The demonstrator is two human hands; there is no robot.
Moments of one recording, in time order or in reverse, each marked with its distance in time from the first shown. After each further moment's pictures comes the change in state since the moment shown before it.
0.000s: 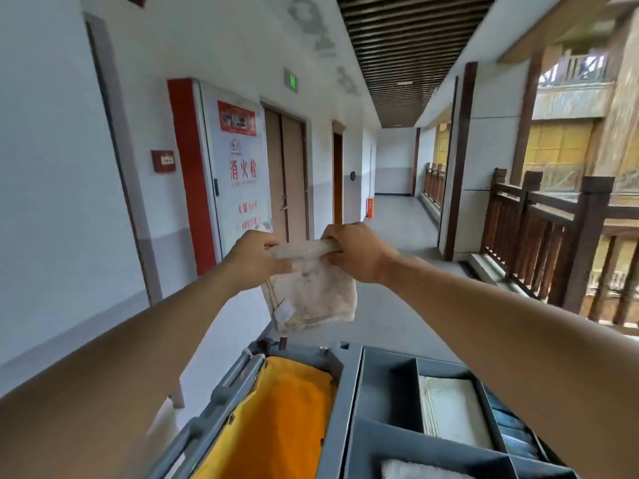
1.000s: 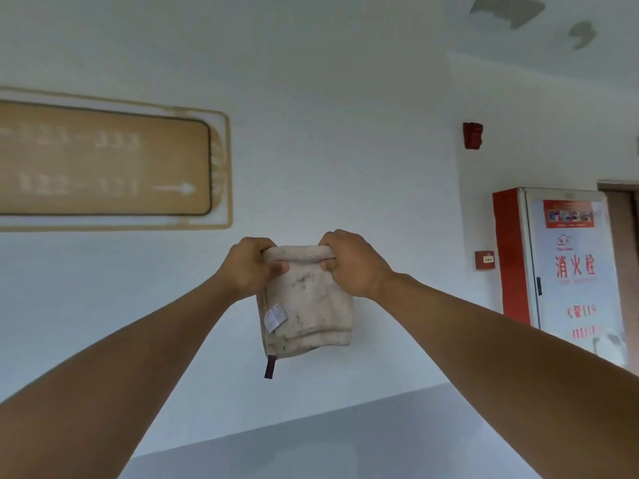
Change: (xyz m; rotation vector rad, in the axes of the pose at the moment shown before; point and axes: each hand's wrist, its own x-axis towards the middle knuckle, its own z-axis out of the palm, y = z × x) left_hand -0.384 0.140 -0.393 0.665 0.844 -0.397; right_hand 0.024 -0.492 -0.070 0.566 0.208 -0.869
